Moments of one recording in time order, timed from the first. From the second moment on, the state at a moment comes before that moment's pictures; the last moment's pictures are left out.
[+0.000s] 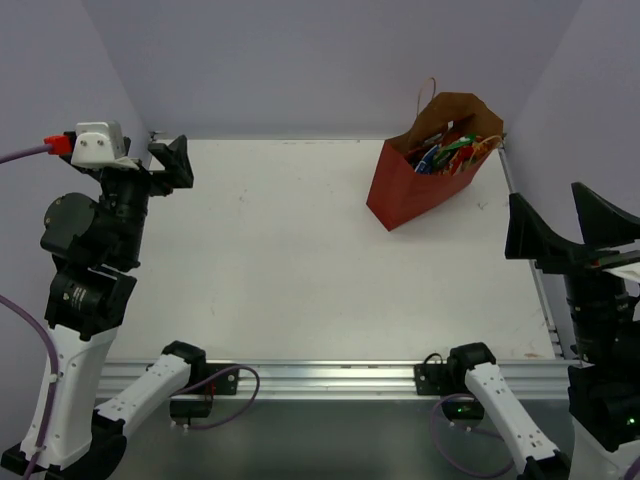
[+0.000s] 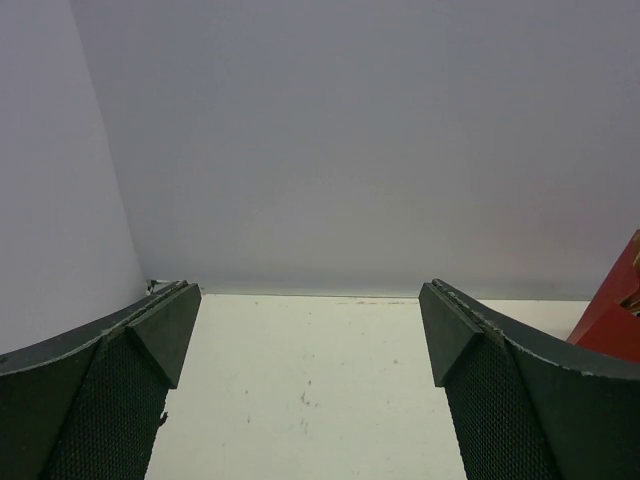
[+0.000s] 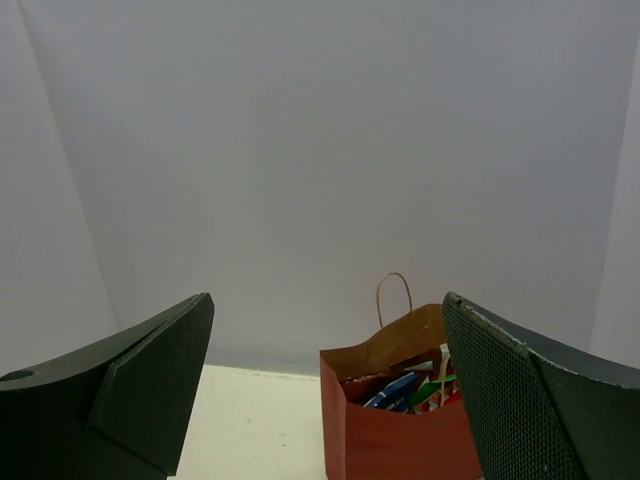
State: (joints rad) left arm -0.32 0.83 1.41 -0.36 -0.29 -0.03; right arm 0.21 0.52 1.43 -0.42 0.01 0.11
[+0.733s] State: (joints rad) left arm -0.33 0.92 1.34 -0.39 -0.25 -0.11; right arm 0.21 0.75 1.39 -0.53 -0.13 0.18
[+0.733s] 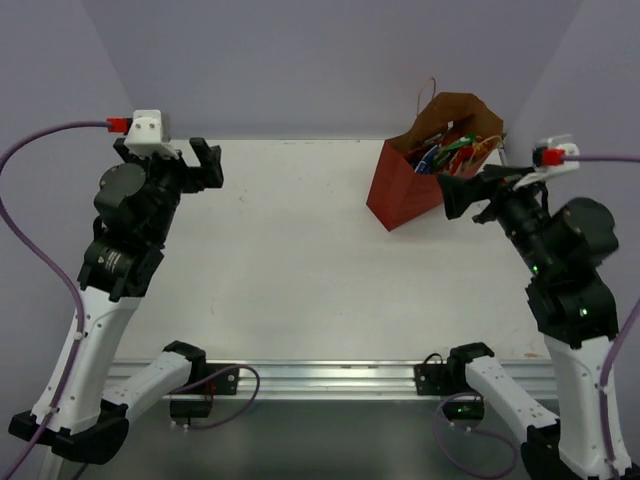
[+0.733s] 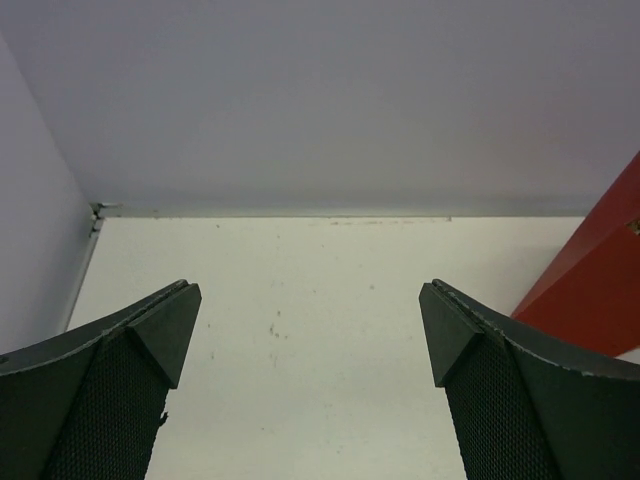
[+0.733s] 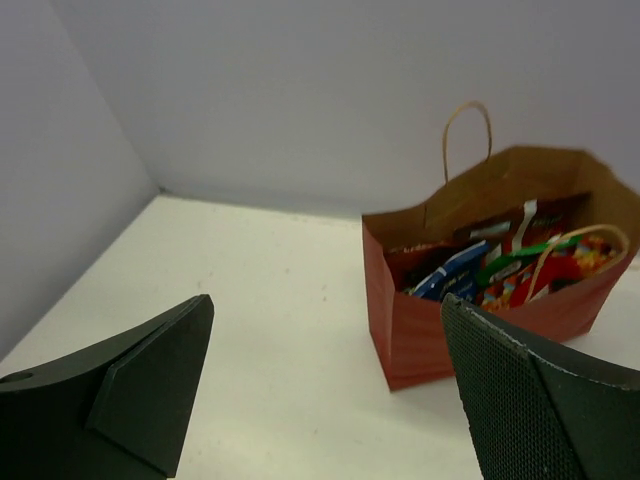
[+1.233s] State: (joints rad) left arm -0.33 0.99 1.25 -0.53 -0.15 -0.18; right arm 0.20 1.44 1.66 -0.67 -0.24 0.14
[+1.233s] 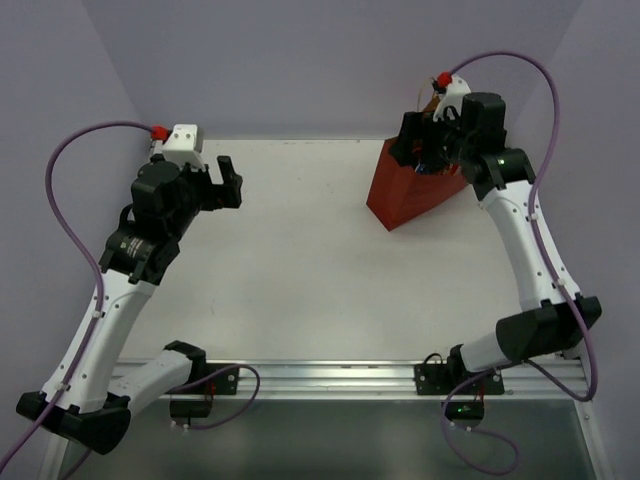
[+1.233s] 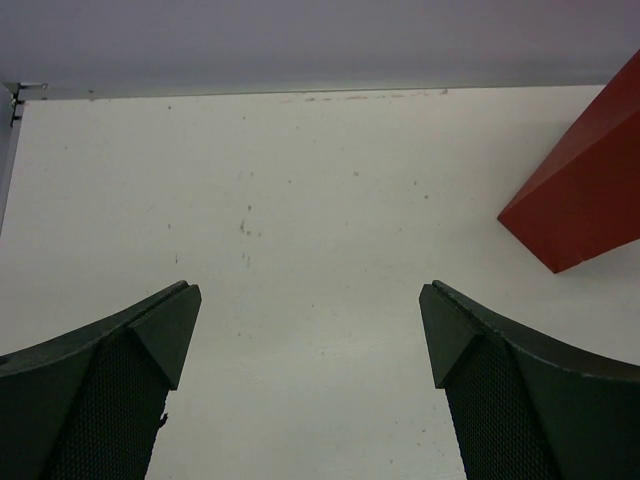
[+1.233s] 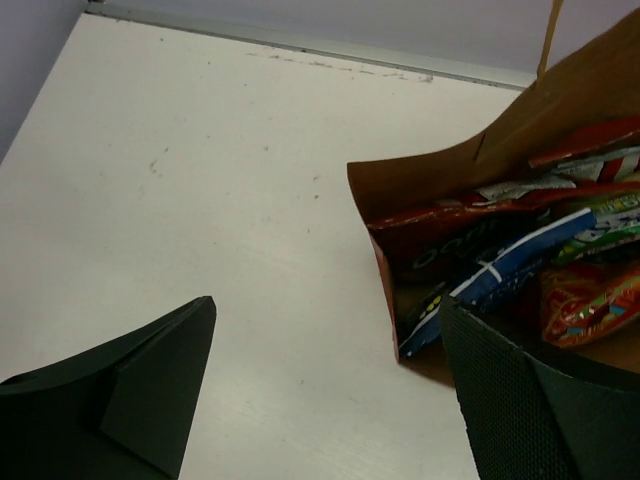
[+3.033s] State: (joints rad) left arm -0.34 0.99 1.24 -0.62 -0.18 -0.14; right arm 0.40 1.81 1.81 -0.78 -0.14 -0.12
